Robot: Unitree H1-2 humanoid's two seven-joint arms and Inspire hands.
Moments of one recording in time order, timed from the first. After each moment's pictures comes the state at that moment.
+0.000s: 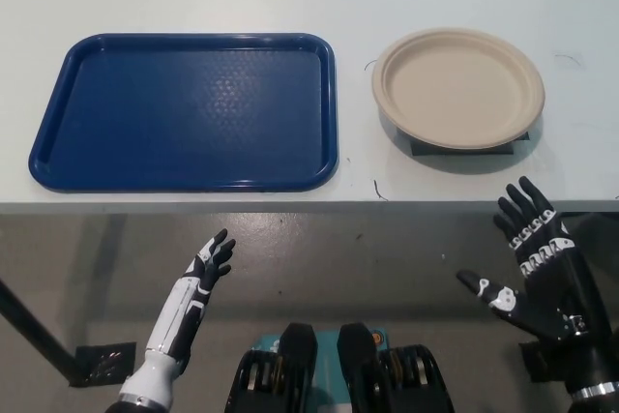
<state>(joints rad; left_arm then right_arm) -0.09 0.11 -0.08 0.21 0.05 -0.28 -0.06 -0.03 -0.10 0.00 -0.21 0.36 0.03 0.11</state>
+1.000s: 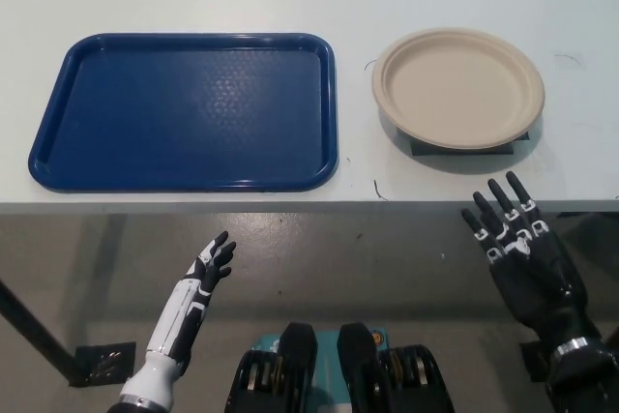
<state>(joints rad) -0.09 0.11 -0.09 0.21 0.05 -0.28 -0.06 -0.18 0.00 -0.17 -0.03 0.93 0.34 0.02</state>
